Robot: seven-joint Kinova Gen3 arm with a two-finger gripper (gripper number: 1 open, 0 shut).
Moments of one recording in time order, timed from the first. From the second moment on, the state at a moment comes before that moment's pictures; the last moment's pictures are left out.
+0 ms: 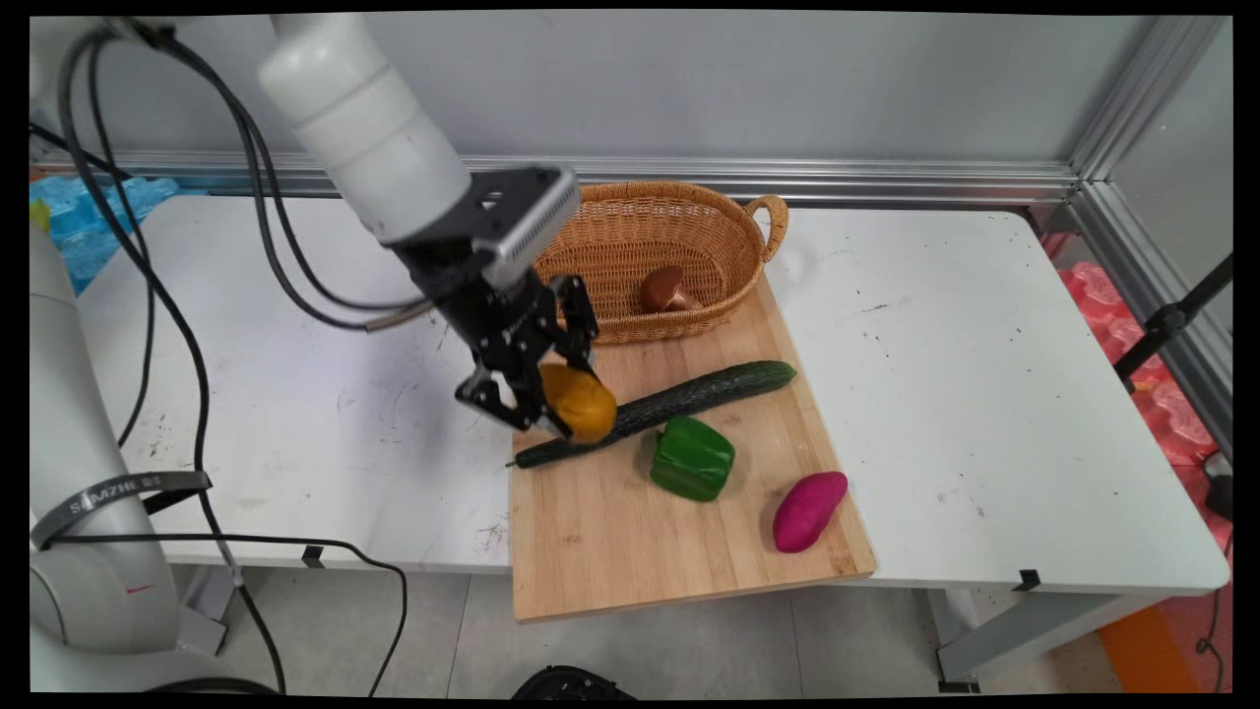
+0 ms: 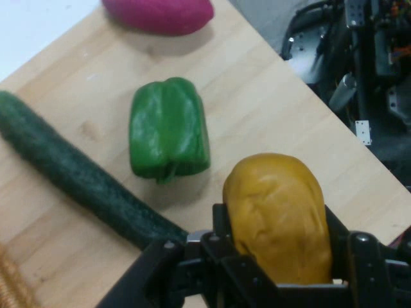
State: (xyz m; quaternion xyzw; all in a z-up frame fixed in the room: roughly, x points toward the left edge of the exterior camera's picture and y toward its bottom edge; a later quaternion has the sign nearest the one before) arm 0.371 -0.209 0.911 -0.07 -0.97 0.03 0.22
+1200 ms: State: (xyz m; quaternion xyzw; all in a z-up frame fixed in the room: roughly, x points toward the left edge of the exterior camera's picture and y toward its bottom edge) arm 0.327 -0.192 0.801 -0.15 -0.97 0.01 0.18
